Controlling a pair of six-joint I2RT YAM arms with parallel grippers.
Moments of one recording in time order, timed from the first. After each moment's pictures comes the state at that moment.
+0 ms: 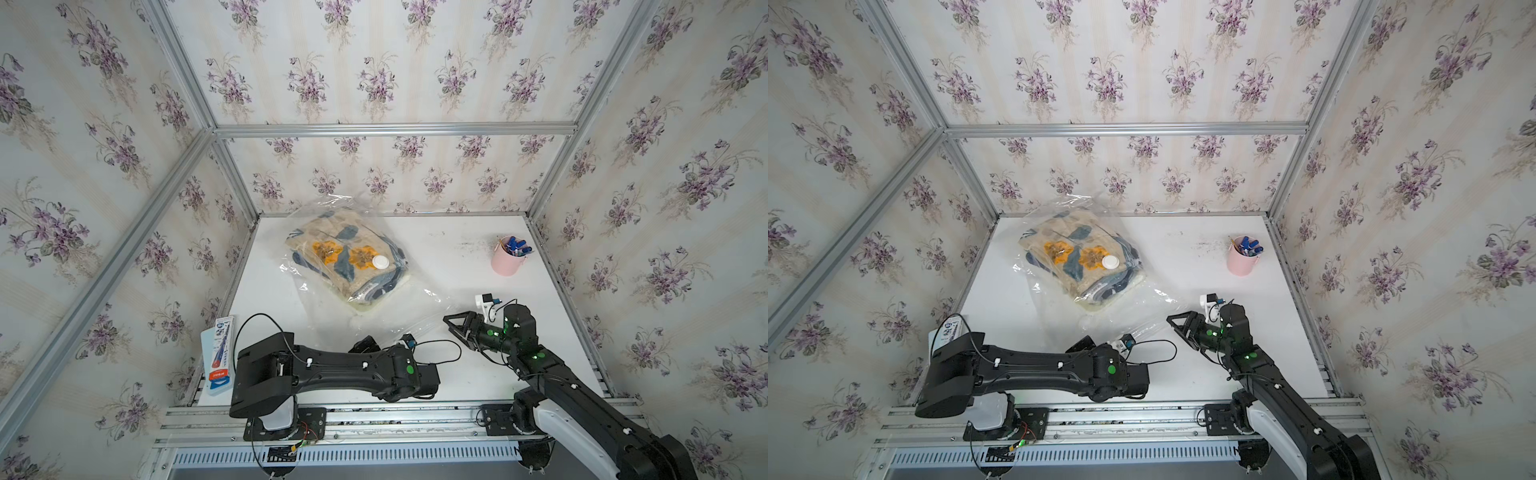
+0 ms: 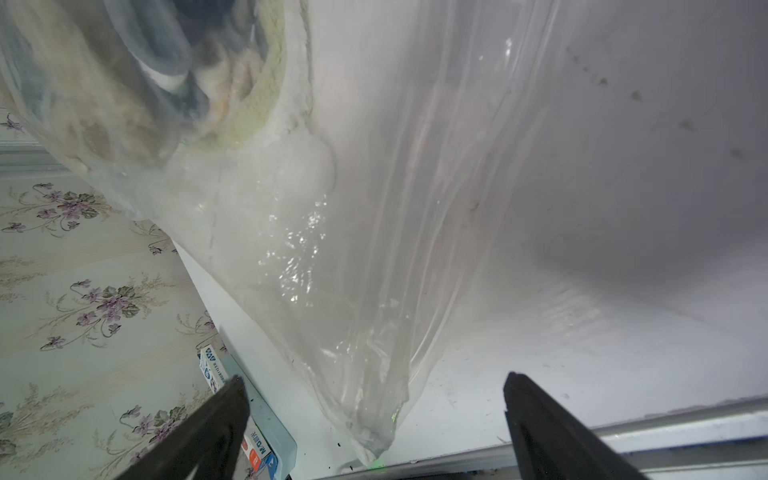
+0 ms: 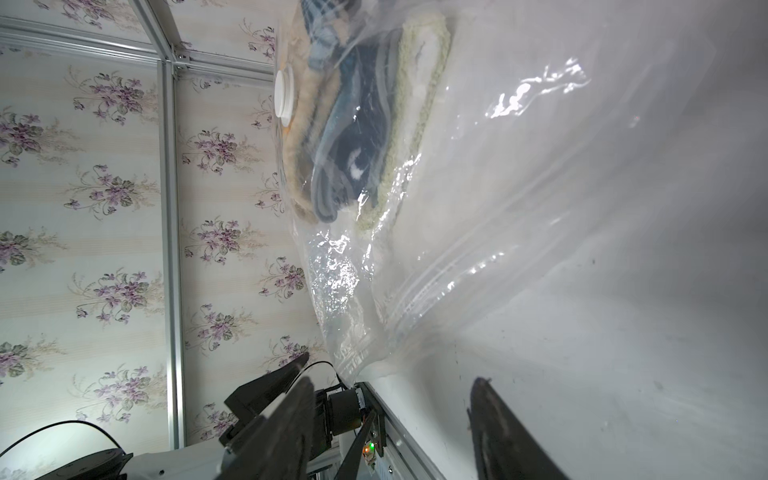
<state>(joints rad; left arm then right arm) -1.38 1.69 1.13 -1.31 -0.64 -0.64 0.33 0.78 0.20 0.10 -0.68 1.13</state>
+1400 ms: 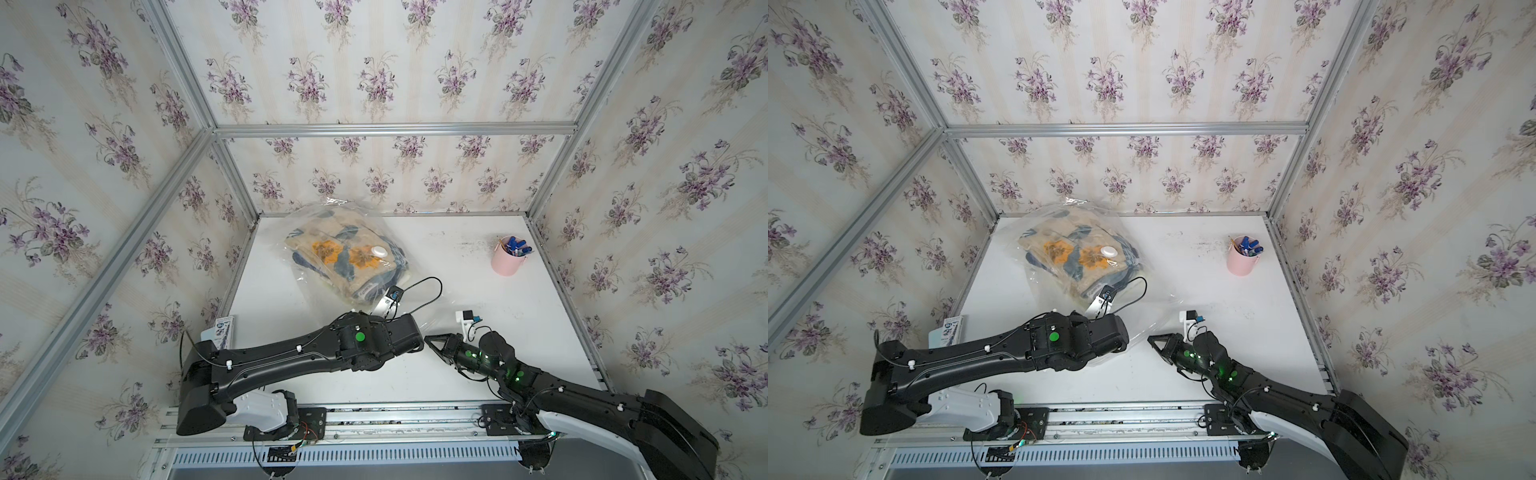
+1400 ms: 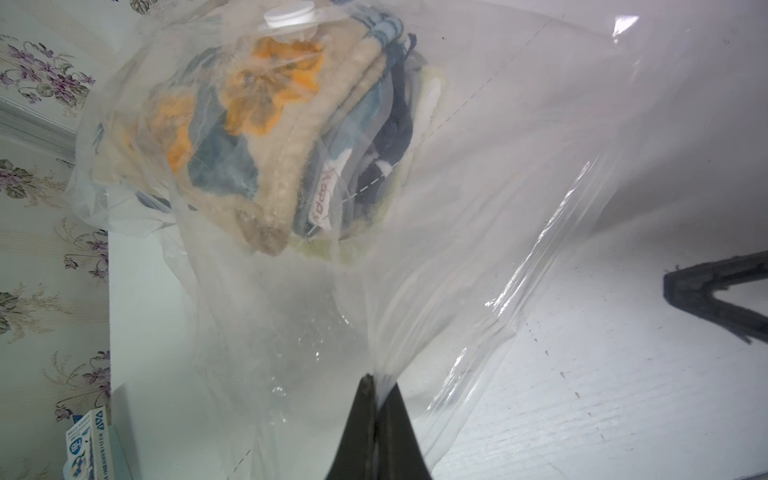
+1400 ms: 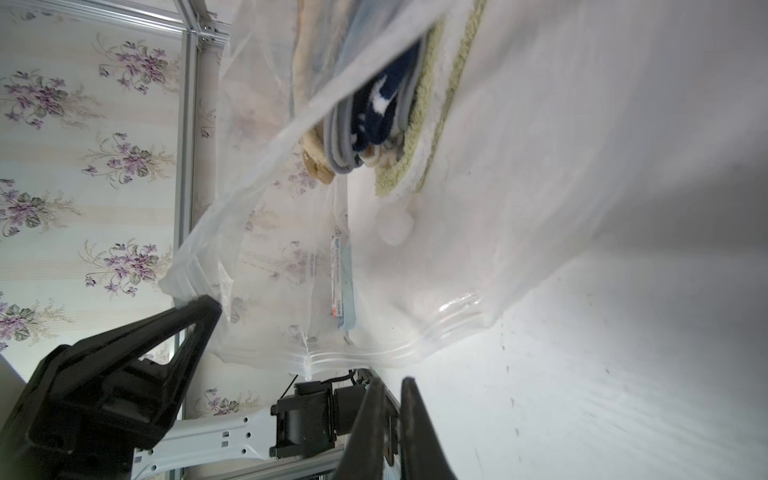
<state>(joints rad) -1.21 1.35 1.19 -1.07 -0.72 -0.63 0.88 0.92 0.08 0.56 -0.15 1.36</state>
